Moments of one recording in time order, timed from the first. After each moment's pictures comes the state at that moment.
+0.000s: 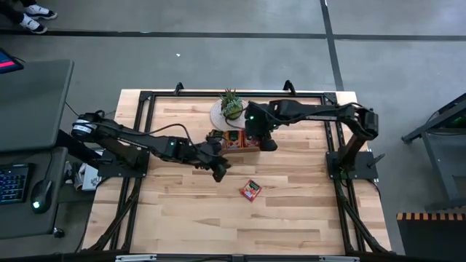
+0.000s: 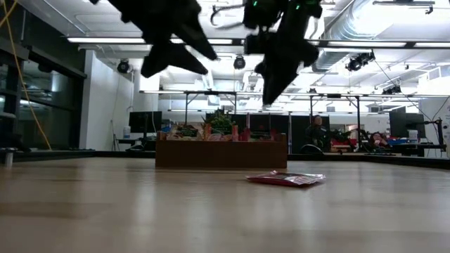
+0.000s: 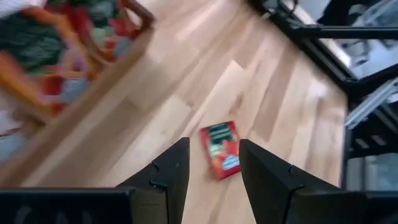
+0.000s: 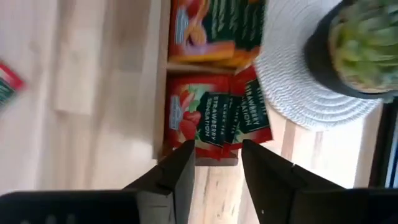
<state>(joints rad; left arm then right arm) -0.17 1.42 0.97 -0.19 -0.21 -0.80 -0.24 1.74 1.42 -0.88 0.04 -0.40</state>
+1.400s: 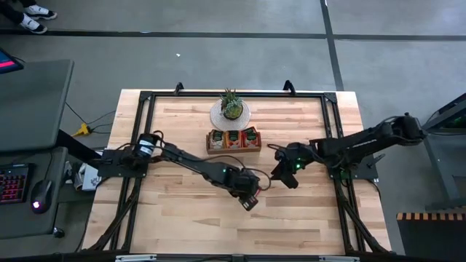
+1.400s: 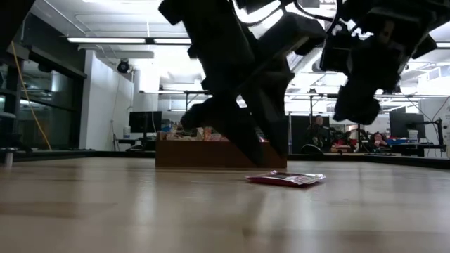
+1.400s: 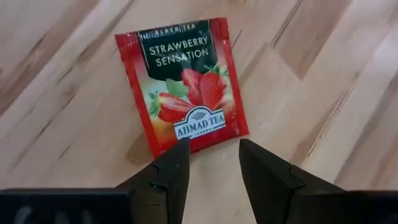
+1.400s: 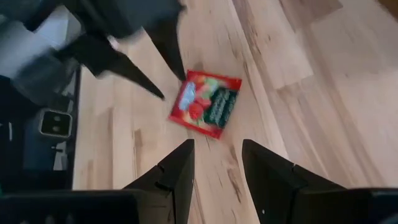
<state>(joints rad) -0.26 2.13 1.59 -0.51 0.00 -0.95 0.09 1.20 0.49 0.00 -0.23 0.60</state>
